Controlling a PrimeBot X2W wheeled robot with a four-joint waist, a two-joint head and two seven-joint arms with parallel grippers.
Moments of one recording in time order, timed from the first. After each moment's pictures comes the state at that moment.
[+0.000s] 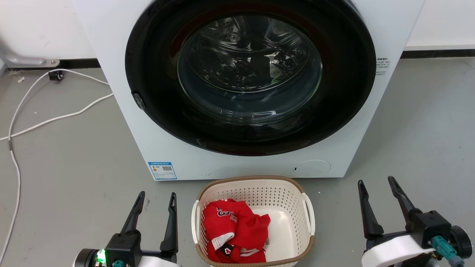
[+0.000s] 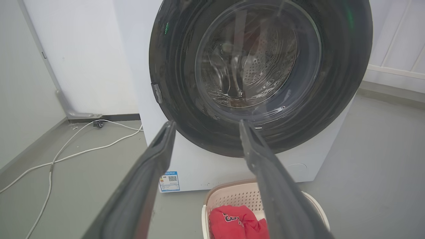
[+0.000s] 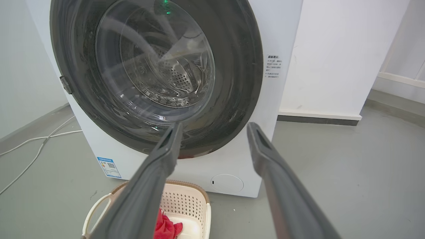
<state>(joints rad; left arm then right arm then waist) 0.09 0.17 -0.23 -0.02 -0.19 0.11 -0.23 0.02 -0.05 0.01 0.11 0.03 0.13 -0.23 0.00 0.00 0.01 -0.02</state>
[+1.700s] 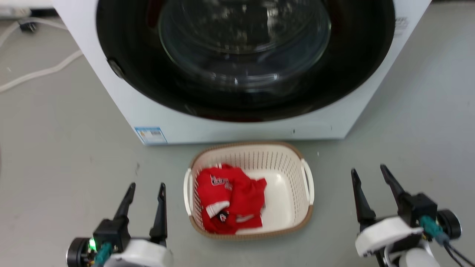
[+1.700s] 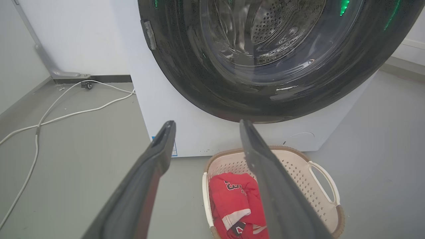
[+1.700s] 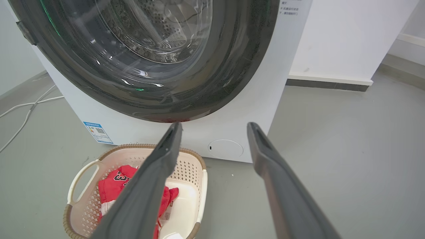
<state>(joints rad) 0.03 0.06 -0.04 0.13 -0.08 -0.07 -0.26 -0.08 -0.05 0.01 0.26 -0.02 0.13 -0.26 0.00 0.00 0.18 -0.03</state>
